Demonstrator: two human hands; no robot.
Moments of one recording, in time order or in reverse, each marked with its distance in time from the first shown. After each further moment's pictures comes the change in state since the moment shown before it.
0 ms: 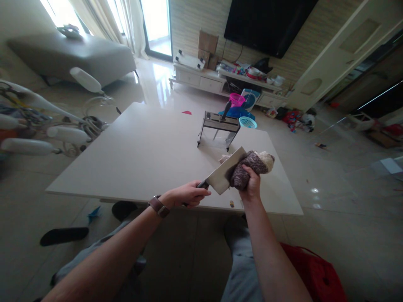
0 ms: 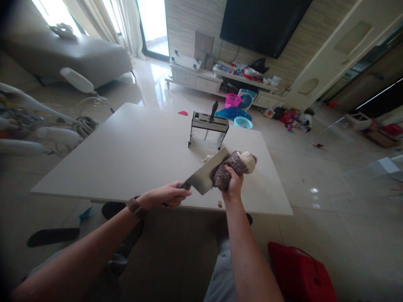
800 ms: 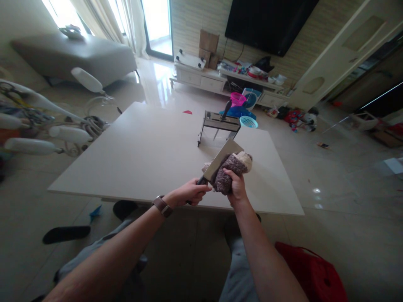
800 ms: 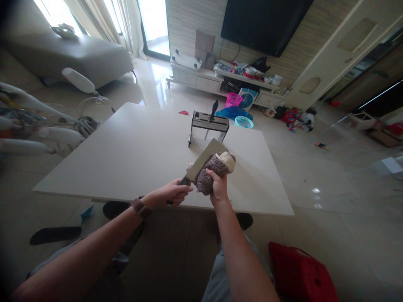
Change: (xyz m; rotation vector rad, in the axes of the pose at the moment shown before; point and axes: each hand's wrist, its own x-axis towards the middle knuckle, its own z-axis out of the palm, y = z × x) left_hand 0.015 -0.005 0.005 -0.073 0.128 0.033; right_hand -0.032 0.028 0.019 -0.107 -0.104 0.162
